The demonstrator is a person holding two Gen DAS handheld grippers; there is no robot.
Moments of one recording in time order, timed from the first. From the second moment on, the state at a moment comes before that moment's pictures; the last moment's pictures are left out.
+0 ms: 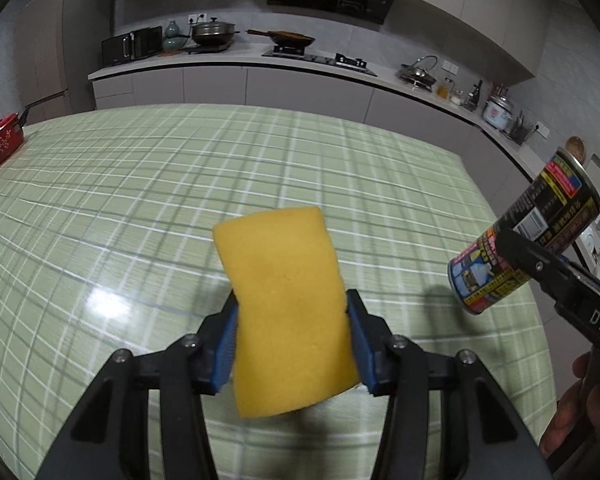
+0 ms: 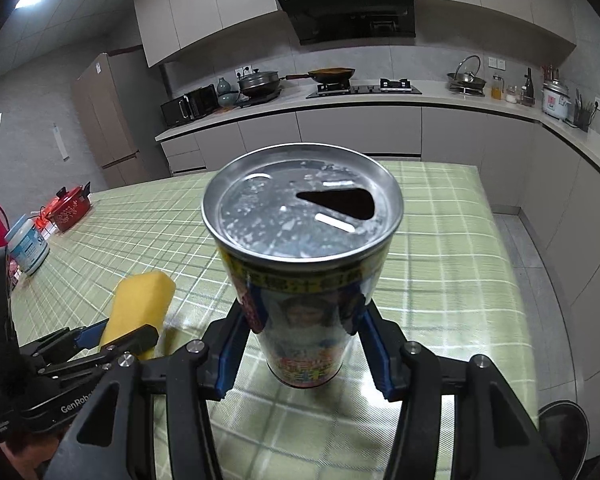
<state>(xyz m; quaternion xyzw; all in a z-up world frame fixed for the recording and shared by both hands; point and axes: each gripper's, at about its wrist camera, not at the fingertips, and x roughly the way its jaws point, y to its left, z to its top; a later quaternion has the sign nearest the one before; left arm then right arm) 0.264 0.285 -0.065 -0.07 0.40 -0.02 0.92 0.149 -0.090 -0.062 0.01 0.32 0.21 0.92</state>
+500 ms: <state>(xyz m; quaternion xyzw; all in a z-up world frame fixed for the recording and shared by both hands) 0.232 0.186 -0.049 -0.05 0.39 -0.06 0.92 0.103 -0.206 -0.044 0.02 0.30 0.19 0.93</state>
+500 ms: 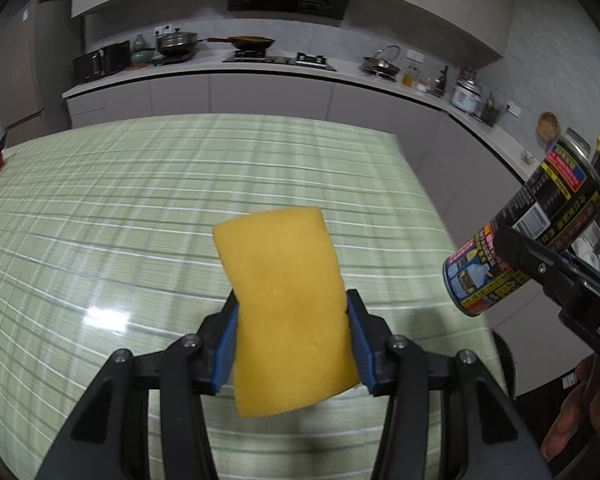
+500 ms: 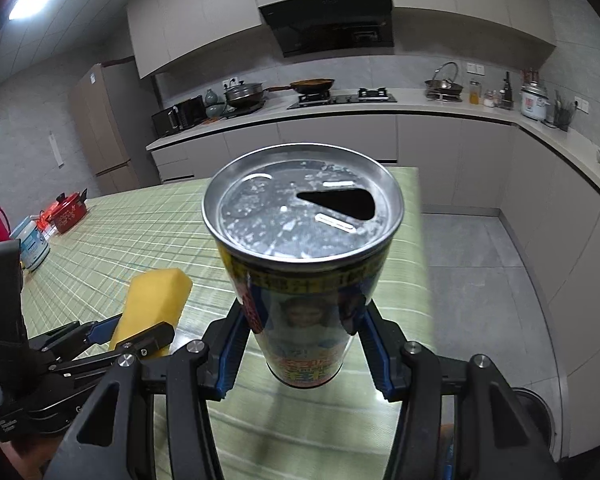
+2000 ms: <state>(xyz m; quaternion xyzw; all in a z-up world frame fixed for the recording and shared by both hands) 0.157 -0.127 -0.174 0.01 0.49 -0.17 0.85 0.064 -0.527 -0.196 0.04 0.42 0.08 0.90</state>
